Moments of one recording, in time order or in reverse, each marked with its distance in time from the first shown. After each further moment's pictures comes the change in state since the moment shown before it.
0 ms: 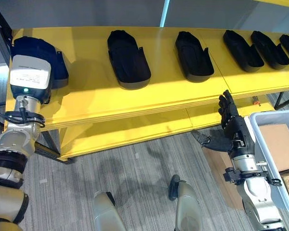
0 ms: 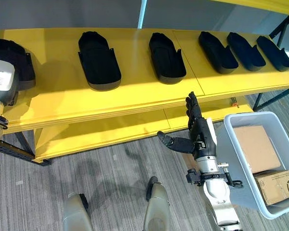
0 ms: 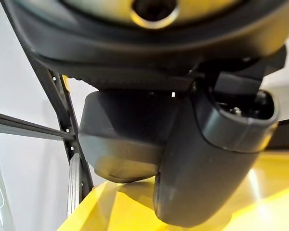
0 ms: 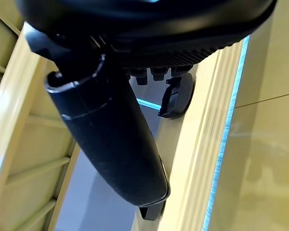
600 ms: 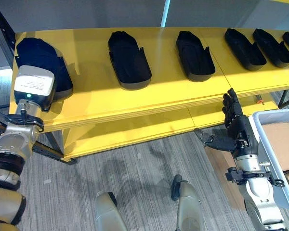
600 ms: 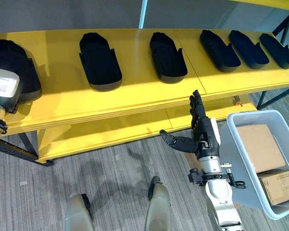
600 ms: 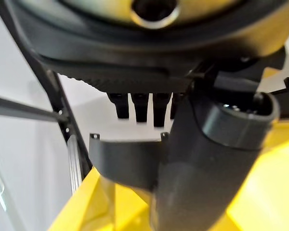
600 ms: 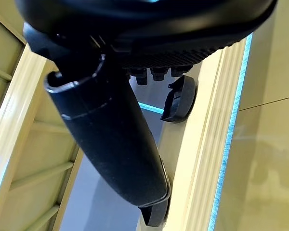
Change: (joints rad) left arm 0.029 0.077 -0.043 -0.034 -0.001 -0.067 -0.117; right arm 0.014 -0.001 -0.031 -0.002 0.000 -0.003 -0.006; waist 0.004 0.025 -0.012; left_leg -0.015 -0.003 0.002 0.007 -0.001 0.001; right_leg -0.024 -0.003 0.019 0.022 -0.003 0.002
